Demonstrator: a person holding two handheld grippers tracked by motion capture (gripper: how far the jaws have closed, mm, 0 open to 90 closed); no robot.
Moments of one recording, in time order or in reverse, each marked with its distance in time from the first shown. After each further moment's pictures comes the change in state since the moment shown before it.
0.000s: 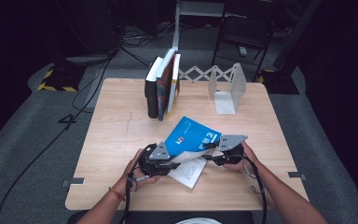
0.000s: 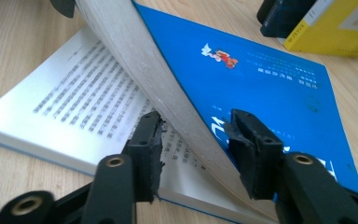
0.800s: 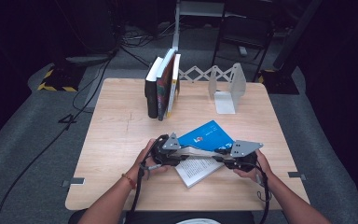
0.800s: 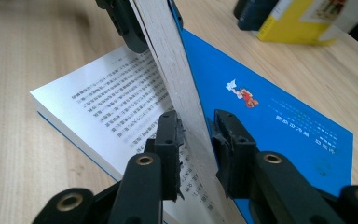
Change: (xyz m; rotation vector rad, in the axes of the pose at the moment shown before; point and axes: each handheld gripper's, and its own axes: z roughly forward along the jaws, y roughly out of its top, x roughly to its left) left arm 0.030 0.029 0.046 0.007 -0.005 0.071; right arm 0.021 -0.002 -0.043 0.023 -0.112 0.057
